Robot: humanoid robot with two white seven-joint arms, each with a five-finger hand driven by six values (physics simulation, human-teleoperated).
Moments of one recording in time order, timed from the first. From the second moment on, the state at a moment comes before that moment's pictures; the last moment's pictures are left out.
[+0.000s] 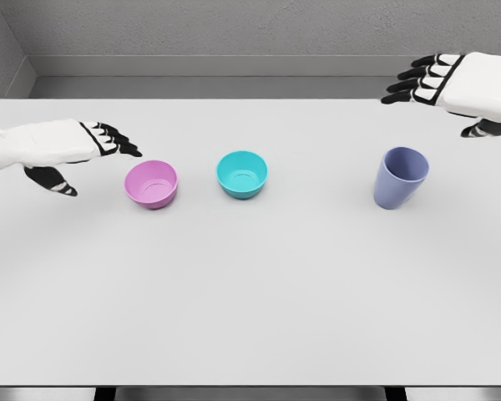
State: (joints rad) left arm -0.78 0.97 -0.79 -1.45 -0.26 -0.61 -0.51; right arm -0.70 -1.05 0.42 -1.69 0.28 -0.61 0.61
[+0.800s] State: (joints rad) left arm -0.83 0.76 -0.84 -1.26 -0.32 -0.61 -0.59; right arm -0.66 -1.09 0.49 -1.71 0.29 -0.61 0.61
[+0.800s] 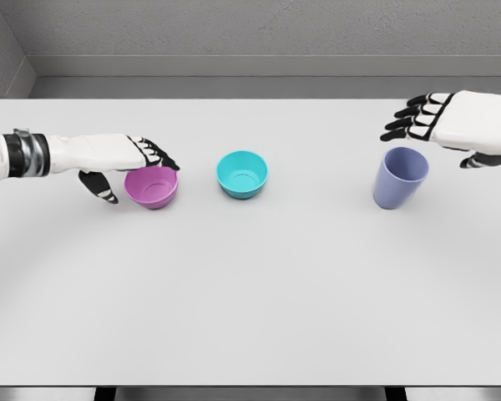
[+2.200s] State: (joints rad) left arm -0.85 0.67 -0.86 -1.16 -0.35 -0.61 -0.61; right arm -0.70 -1.00 0.57 -1.57 0.38 -0.61 0.61
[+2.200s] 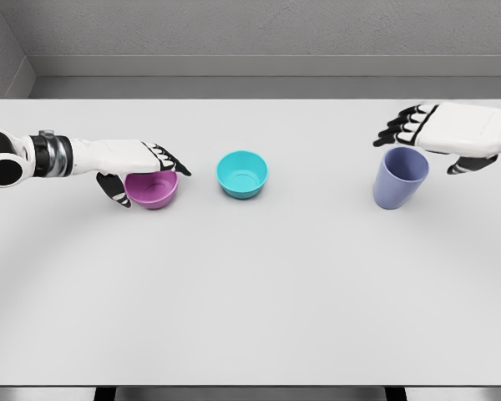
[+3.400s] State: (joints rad) left arm -0.86 0.67 -0.88 -1.15 -0.38 -0.62 -0.61; right arm -0.73 -0.91 0.62 -1.48 0.49 -0.61 0.61
